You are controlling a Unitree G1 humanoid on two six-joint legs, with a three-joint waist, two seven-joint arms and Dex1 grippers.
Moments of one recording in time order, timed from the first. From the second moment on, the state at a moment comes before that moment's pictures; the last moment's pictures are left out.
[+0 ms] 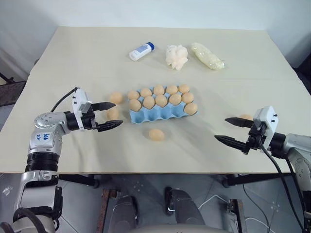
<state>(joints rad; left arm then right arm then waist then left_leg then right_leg) -0.59 0.65 0.10 0.49 -0.35 0.15 -1.21 -0.14 -0.80 -0.25 -0.10 0.49 0.44 1.05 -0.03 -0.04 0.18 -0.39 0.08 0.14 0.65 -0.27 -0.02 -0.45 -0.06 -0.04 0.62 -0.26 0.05</state>
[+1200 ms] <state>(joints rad) -0.53 0.63 0.23 0.49 -0.51 0.08 -1.44 0.06 -0.67 -0.53 -0.29 0.51 0.52 0.61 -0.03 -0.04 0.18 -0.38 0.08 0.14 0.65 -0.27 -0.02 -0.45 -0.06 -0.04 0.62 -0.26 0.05</state>
